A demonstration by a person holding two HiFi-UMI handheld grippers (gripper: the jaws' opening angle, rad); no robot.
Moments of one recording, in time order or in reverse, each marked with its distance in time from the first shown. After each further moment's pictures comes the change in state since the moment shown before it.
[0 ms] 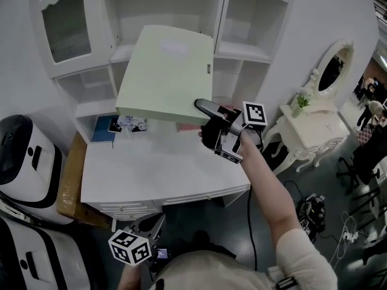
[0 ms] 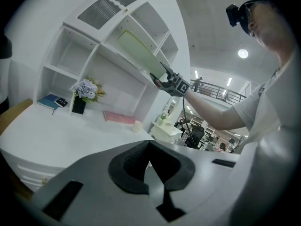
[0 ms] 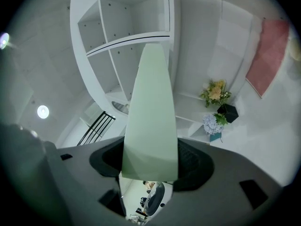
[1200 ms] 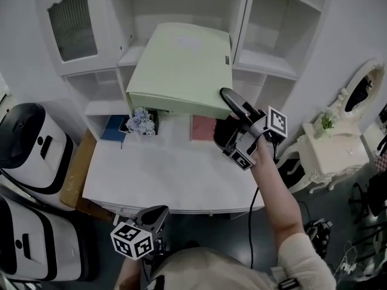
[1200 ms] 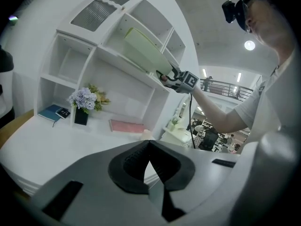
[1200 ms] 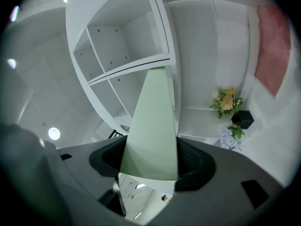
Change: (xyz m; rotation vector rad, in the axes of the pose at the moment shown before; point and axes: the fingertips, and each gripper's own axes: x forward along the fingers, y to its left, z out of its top) left arm 0.070 0.017 0.047 0.022 -0.054 0.134; right arm -0.003 0.012 0.089 0.132 -0.156 0.147
